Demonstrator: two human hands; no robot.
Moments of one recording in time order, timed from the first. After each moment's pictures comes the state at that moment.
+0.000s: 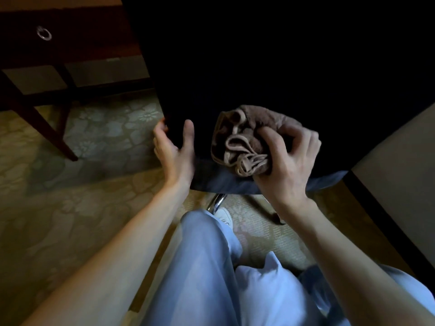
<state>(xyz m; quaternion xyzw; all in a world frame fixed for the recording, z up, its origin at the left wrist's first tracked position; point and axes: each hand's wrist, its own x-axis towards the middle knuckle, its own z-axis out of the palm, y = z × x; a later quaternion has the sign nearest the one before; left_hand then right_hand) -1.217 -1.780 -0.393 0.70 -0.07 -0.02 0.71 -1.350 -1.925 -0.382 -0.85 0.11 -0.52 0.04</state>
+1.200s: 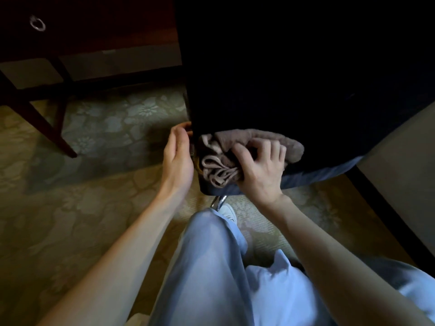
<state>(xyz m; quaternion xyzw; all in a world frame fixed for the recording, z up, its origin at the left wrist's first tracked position) -1.218 -1.755 -0.396 0.68 -0.11 -0.14 0.71 -1.303 -1.903 -0.436 -0.87 0.07 -0.48 -0.03</state>
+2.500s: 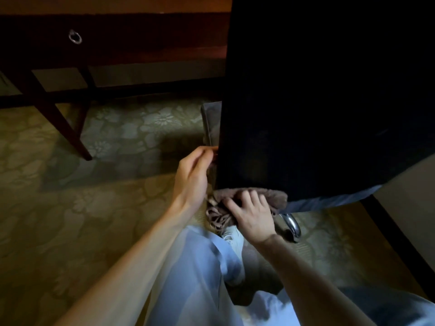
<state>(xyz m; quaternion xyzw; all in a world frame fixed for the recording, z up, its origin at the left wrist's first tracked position) -1.194 -1.743 -0.401 0.67 -0.19 -0.11 0.71 -1.297 -1.884 -0.525 -0.96 0.00 -0.27 -0.06</state>
